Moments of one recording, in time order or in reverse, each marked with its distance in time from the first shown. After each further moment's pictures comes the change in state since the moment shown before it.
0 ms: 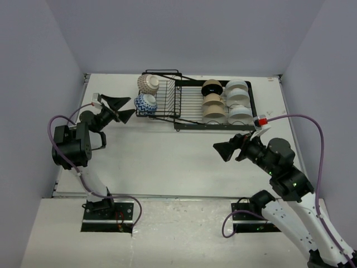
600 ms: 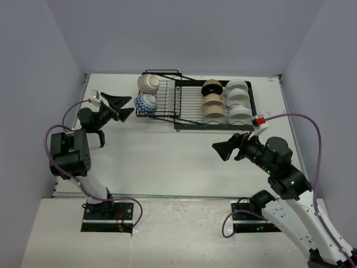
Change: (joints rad) left arm -0.006 -0.146 -0.006 -0.192 -0.028 0.160; right arm 0.000 0.027 -0.012 0.008 -0.005 -0.001
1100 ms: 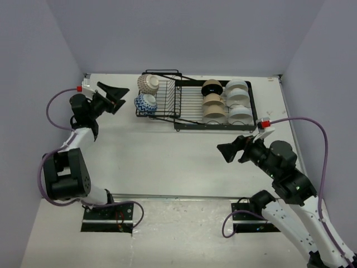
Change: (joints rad) left arm -0.005 -0.288 0.185 -0.670 -0.210 0.426; right arm 0.000 -0.064 0.035 -0.098 0.089 -0.023
